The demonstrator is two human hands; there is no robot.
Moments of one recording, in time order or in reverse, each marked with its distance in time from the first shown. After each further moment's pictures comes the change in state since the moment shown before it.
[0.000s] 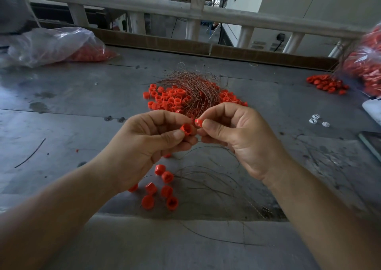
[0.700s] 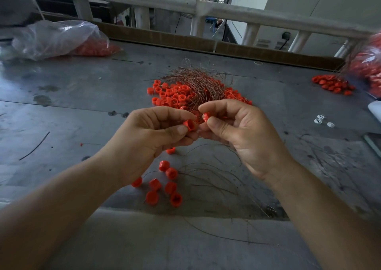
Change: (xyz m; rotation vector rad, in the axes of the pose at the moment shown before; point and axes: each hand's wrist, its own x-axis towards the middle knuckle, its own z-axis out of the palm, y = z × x) left_hand 0.002 -0.002 -0.003 0.071 0.050 0.026; right_hand 0.001 0.003 0.004 -0.077 -0.032 -0.051
